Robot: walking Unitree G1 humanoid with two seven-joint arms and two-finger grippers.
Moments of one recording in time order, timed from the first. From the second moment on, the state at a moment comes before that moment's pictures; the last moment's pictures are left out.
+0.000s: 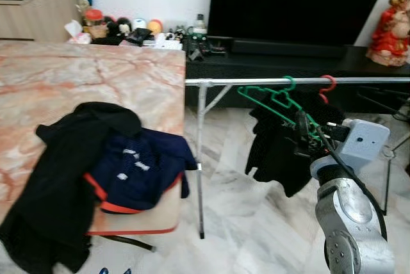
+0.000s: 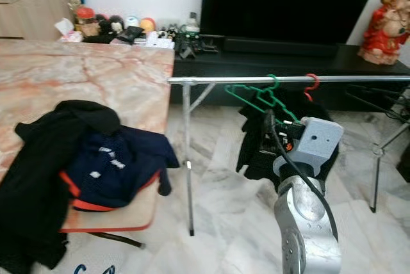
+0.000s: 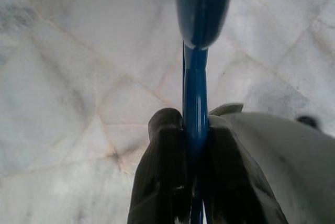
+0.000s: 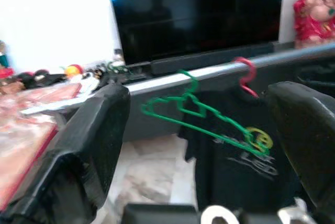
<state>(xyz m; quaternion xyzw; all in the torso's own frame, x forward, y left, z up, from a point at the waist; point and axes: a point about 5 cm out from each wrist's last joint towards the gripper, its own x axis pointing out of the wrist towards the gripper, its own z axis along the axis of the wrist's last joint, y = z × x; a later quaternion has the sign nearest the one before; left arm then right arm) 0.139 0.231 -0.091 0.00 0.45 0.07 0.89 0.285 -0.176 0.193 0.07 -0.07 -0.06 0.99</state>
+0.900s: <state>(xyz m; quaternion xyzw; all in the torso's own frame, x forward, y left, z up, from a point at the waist) 0.139 0.226 -0.093 0.00 0.46 0.06 0.88 0.185 -0.184 -0.081 0.07 0.46 -0.07 0.88</state>
